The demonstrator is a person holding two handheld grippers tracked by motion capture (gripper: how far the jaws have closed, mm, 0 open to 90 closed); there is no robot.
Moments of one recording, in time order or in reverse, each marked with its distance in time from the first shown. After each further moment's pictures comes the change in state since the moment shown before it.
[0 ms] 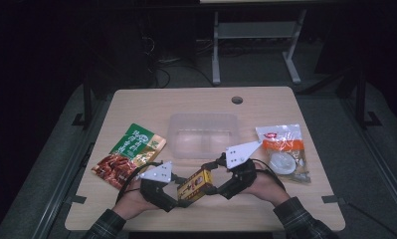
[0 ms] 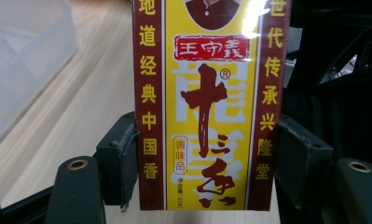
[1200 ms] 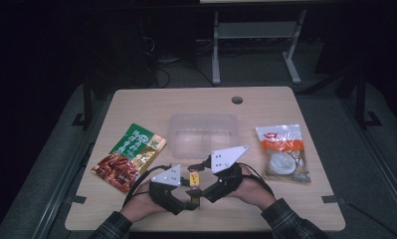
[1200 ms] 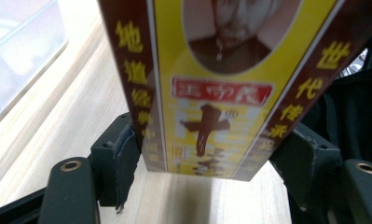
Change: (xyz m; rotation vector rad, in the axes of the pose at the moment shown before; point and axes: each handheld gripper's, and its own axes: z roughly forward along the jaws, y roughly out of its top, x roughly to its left) left arm -0.002 -0.001 0.021 0.031 0.023 0.002; right arm 0.012 0.016 0.029 -0.022 -0.034 -0.026
